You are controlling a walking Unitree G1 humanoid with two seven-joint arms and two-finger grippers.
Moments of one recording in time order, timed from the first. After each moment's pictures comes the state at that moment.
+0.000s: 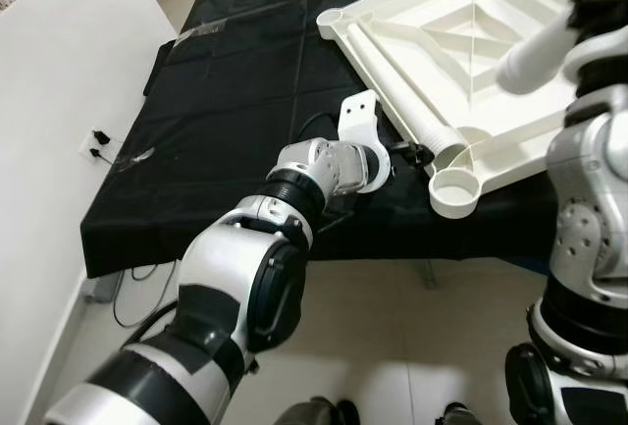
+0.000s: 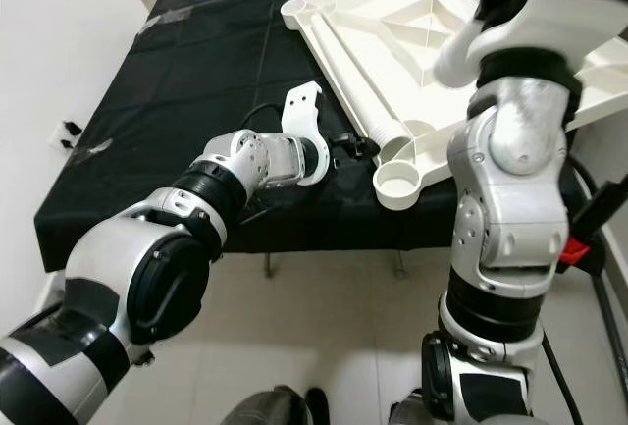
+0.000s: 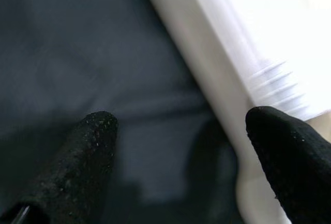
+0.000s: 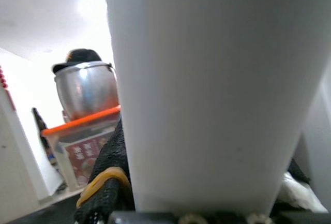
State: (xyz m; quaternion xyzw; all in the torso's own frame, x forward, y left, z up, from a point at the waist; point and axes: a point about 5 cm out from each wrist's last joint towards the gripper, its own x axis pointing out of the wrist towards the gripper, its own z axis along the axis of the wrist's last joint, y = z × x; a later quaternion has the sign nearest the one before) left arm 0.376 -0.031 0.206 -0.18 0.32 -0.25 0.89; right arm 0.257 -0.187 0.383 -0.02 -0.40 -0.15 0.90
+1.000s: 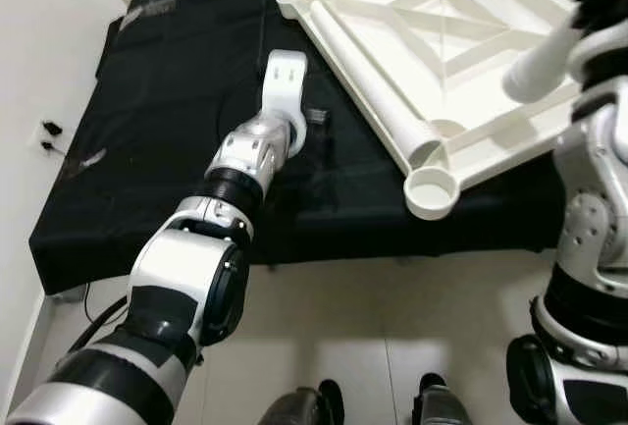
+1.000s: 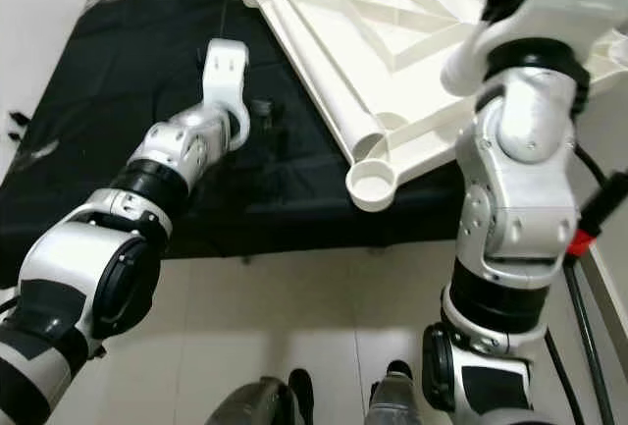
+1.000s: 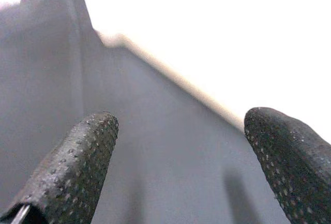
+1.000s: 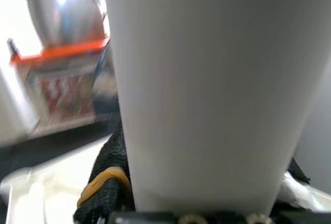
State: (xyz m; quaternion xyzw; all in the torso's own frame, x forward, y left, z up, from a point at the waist) left arm 0.415 0.058 0.298 0.04 -0.06 -0.12 0.99; right arm 0.289 -0.193 0.374 -0.04 -0.32 -0.14 0.93
